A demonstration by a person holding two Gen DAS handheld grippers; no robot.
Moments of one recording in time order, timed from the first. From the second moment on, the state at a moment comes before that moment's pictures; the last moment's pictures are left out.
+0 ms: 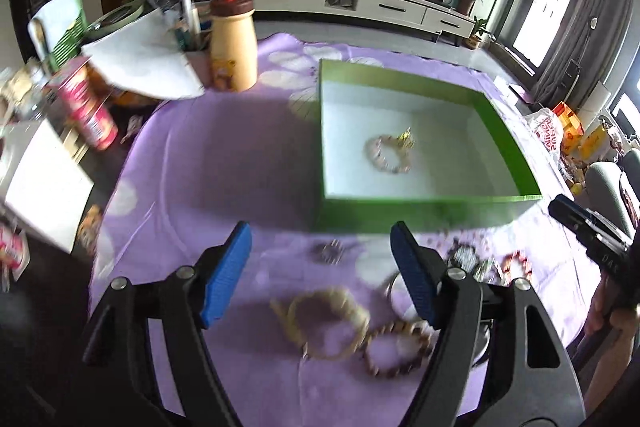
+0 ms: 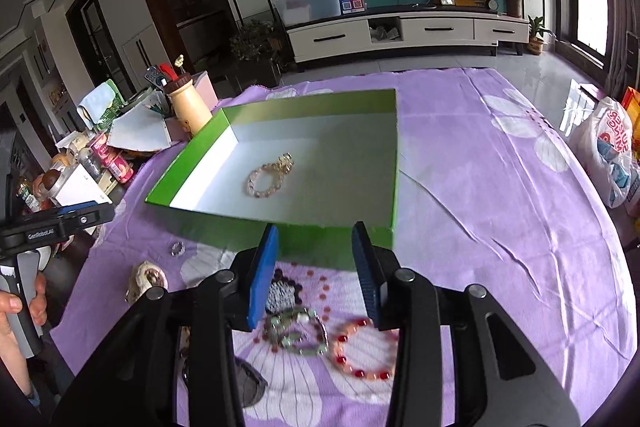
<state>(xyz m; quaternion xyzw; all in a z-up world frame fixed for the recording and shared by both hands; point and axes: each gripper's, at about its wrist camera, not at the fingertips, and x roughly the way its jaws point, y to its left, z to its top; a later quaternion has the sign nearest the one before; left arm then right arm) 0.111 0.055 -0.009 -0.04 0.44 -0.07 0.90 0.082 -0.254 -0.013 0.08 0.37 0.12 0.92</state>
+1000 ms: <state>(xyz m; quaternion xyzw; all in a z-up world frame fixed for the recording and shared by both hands) 0.083 0.024 -0.073 -0.02 0.51 -0.15 0.85 0.056 -0.247 -0.093 -0.06 0.45 0.14 0.88</state>
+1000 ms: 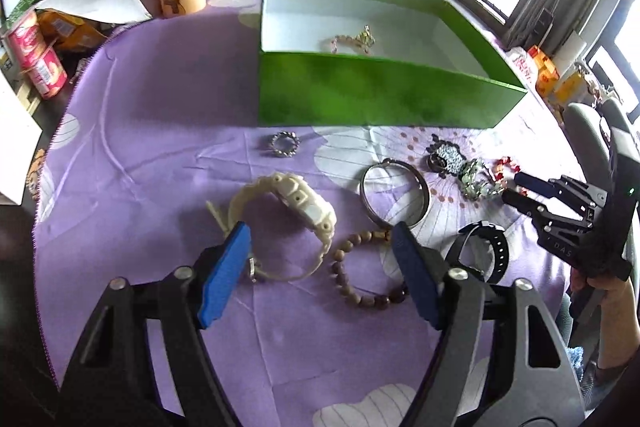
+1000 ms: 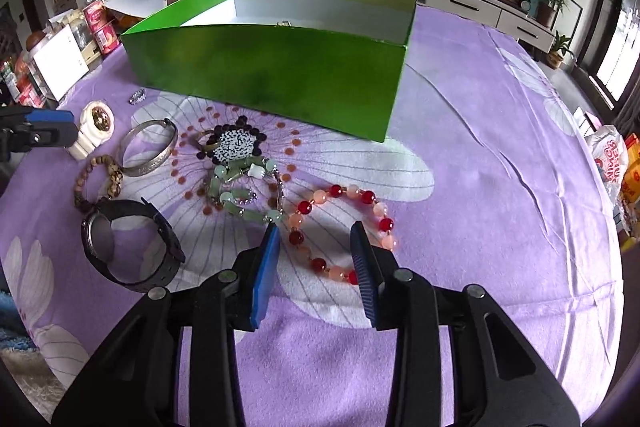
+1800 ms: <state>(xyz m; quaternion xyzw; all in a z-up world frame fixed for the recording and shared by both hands) 0.093 0.037 -0.077 -0.07 0.51 -0.14 0.84 0.051 -0.263 -0.073 0.03 0.42 0.15 0.89</state>
